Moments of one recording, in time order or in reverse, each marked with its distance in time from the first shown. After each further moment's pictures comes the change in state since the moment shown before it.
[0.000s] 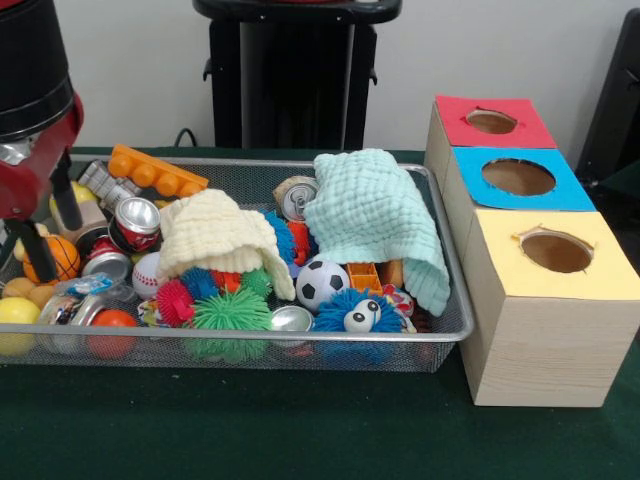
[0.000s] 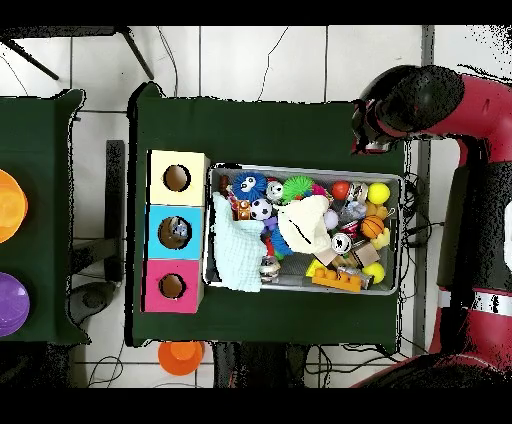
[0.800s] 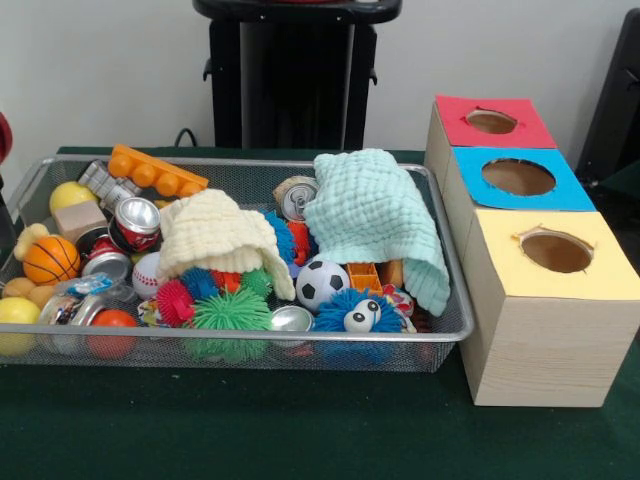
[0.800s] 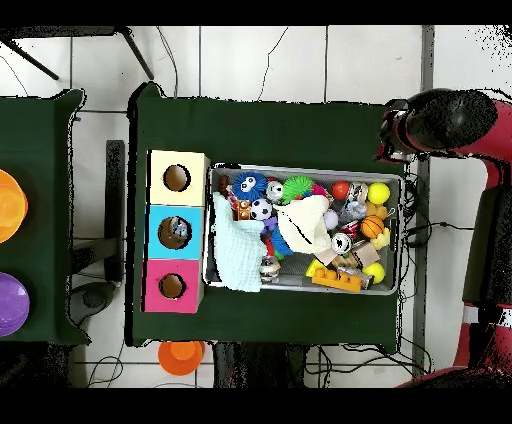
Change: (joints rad) arm -0.089 0.022 -0.001 0.037 0.001 -0.085 -0.022
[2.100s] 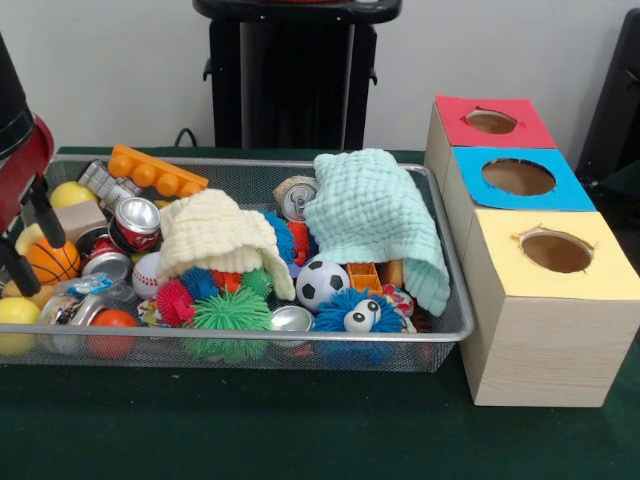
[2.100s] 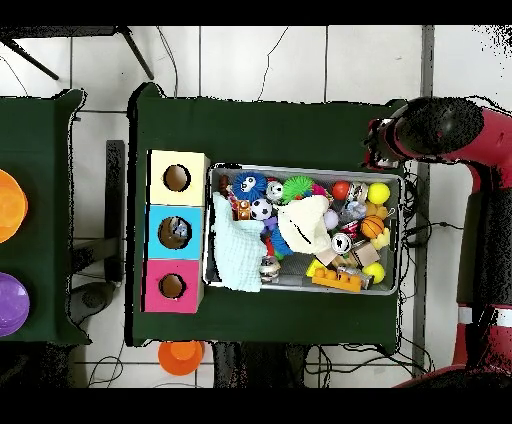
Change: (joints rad) arm -0.008 0.017 0.000 0.054 0.059 0.000 0.000
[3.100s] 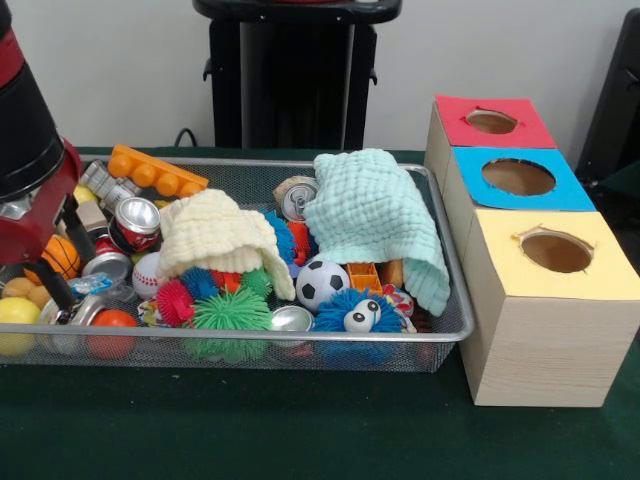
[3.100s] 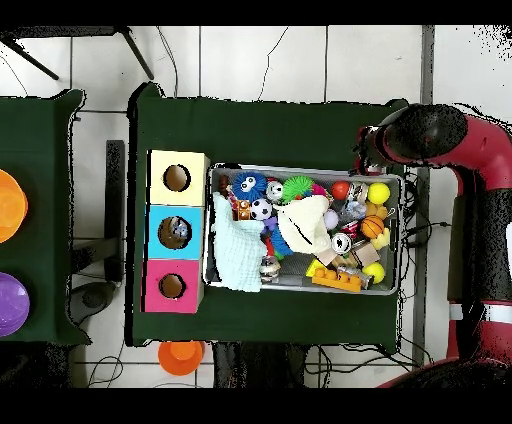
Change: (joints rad) arm -0.002 0.042 -0.001 0.020 0.005 0.000 0.000
